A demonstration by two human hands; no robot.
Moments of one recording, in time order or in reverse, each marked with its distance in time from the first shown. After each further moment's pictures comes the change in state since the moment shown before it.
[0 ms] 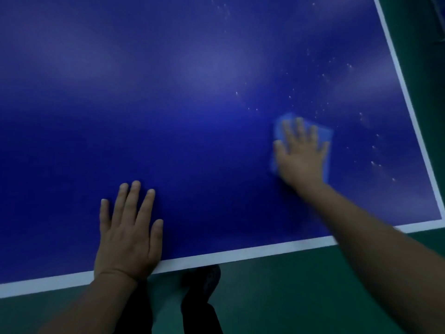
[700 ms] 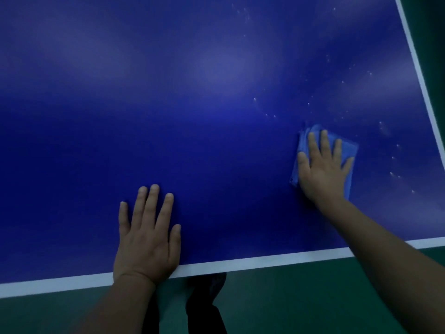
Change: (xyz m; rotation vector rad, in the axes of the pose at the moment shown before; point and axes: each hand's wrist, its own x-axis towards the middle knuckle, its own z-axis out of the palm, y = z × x) left_hand 0.001 -0.001 0.002 0.082 -0.033 0.006; right_hand -0.012 0.007 -0.006 -0.003 -0.040 0.025
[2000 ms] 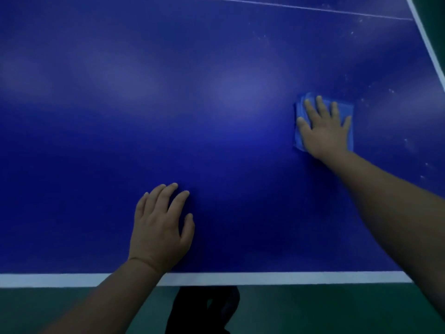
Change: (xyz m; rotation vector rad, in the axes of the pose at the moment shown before) left_hand 0.028 -0.005 -0.019 -0.089 0.096 -0.012; right_hand 0.116 -0.050 -0.022 -0.013 -0.003 -0.162
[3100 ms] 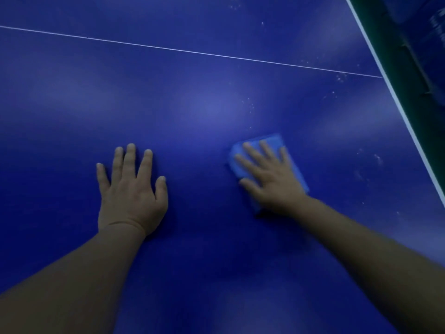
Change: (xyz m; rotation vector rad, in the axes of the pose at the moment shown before) left_hand 0.284 -0.051 -0.012 0.029 -0.091 -0.193; right_hand 0.088 -0.090 -0.001 -0.093 0.049 -0.514
